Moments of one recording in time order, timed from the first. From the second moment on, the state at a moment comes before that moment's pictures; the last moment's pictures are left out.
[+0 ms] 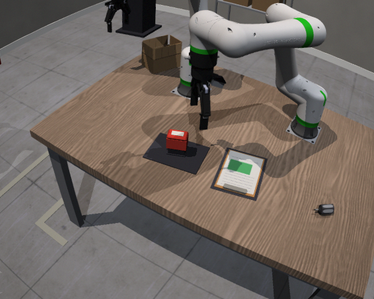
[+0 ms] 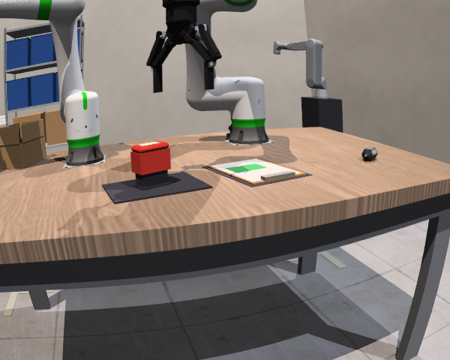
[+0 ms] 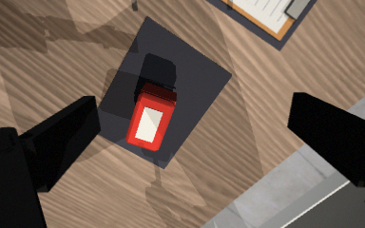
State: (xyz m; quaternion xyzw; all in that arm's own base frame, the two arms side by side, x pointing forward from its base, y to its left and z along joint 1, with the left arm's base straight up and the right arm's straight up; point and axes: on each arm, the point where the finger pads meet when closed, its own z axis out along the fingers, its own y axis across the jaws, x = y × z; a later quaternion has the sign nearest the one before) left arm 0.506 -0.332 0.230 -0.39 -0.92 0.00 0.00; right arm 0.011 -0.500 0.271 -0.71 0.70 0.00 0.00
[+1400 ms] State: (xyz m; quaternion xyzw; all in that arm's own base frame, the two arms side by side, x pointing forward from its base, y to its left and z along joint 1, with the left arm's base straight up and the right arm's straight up) left arm 0.432 -0.157 0.222 0.08 -1.00 0.00 0.00; right arm 0.011 -0.500 0.271 -0.71 0.70 0.00 0.00
